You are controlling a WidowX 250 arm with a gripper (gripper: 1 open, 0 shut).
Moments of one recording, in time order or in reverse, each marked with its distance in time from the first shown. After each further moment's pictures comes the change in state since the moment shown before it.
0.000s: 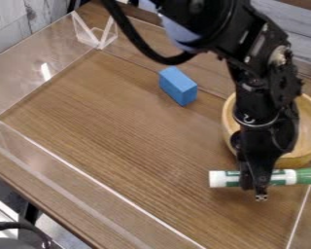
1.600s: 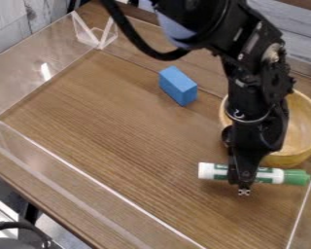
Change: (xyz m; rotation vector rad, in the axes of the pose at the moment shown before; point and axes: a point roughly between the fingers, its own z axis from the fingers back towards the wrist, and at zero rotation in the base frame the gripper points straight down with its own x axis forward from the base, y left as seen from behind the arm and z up) arm -0.011 0.007 0.001 0.011 0.049 -0.097
